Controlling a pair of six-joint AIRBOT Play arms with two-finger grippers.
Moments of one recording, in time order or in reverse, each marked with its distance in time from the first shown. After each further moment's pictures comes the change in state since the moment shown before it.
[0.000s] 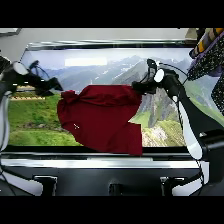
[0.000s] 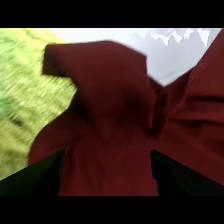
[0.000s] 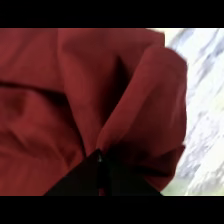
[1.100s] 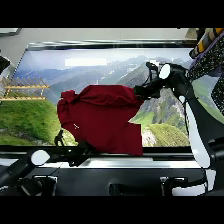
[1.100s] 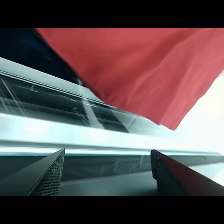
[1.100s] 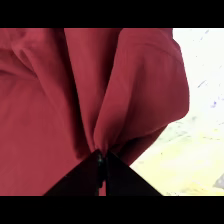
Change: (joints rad) left arm -0.741 0.947 -1.404 -0.460 0.657 -0.625; right arm 0.000 0.093 0.000 -0.003 0.293 -0.025
